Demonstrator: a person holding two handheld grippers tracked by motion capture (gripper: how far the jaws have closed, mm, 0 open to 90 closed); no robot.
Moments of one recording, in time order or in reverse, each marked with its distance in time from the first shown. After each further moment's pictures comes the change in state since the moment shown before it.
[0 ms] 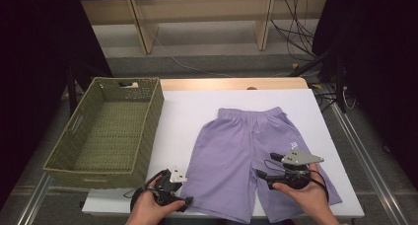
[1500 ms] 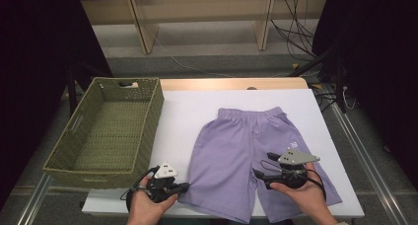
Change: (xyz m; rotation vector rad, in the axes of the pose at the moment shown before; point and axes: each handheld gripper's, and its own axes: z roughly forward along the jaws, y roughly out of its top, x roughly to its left) left arm 0.008 -0.002 -0.028 -0.199 -0.108 -0.137; right arm 0.003 0.003 0.005 0.001 0.013 -0.025
